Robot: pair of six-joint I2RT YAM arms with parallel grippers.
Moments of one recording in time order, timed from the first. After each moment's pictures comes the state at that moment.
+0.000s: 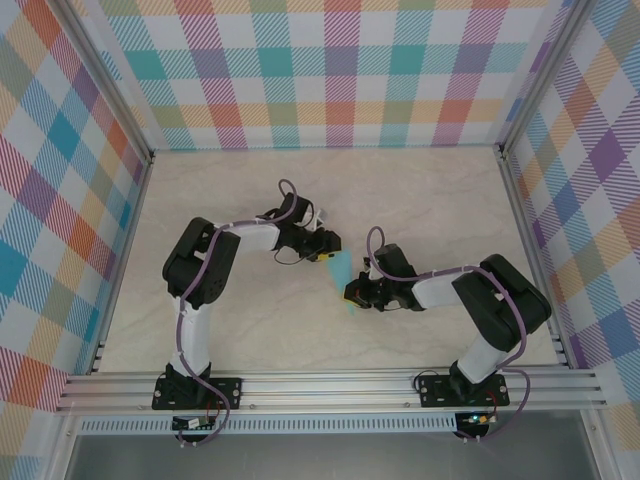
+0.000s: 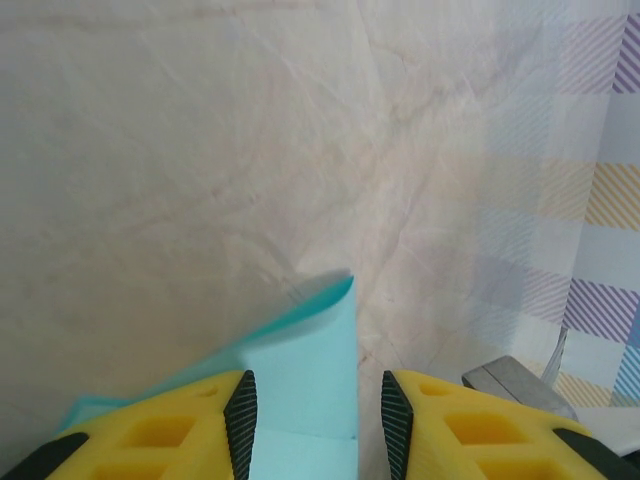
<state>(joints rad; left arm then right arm) -0.49 2.08 1.28 -0.16 0.65 -0.69 0.59 1.65 0.53 0.24 -0.57 0.99</state>
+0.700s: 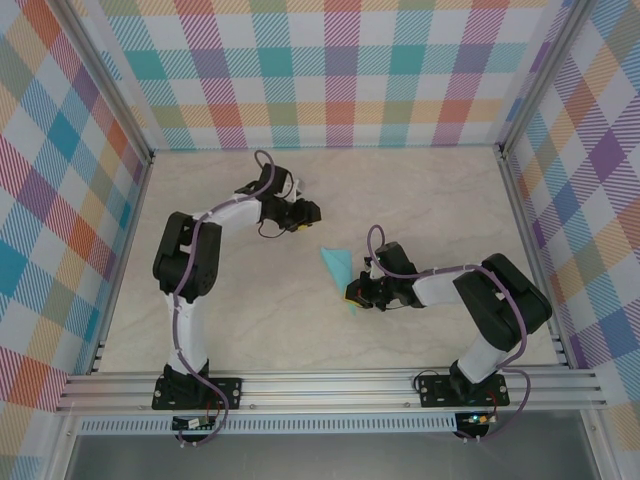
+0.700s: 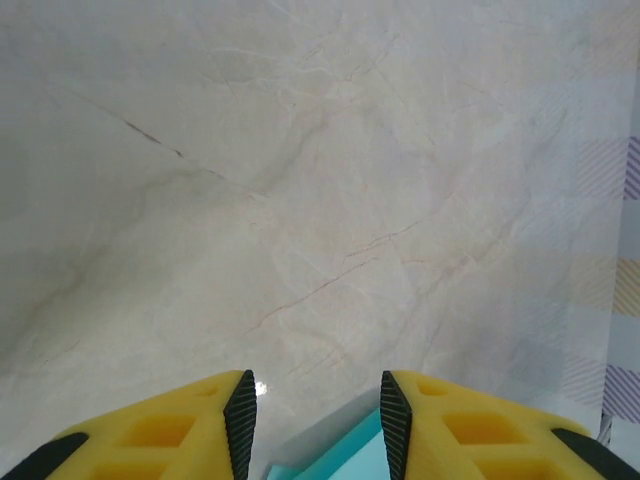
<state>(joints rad) -0.36 2.06 1.47 -0.37 0.56 -0.56 0.58 1.65 0.56 0.17 -0.60 0.96</state>
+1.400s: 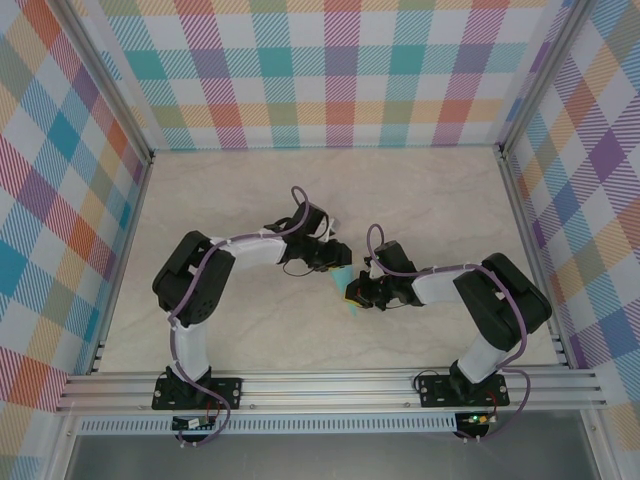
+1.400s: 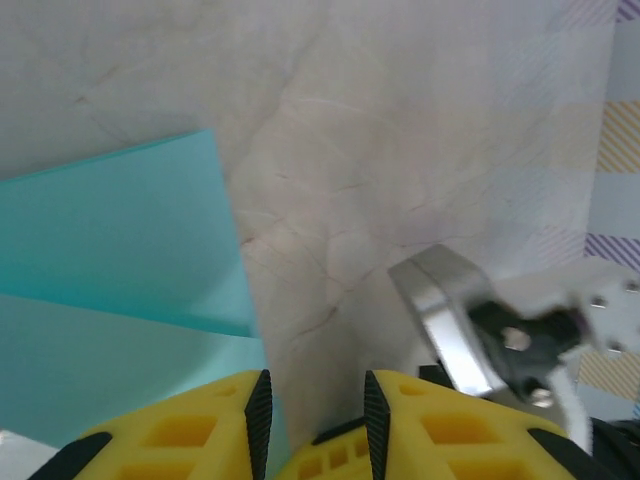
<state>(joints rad) -0.63 1.94 1.18 -0.17 0.54 -0.73 0.58 1.66 0.57 0.14 -0.60 0.96</state>
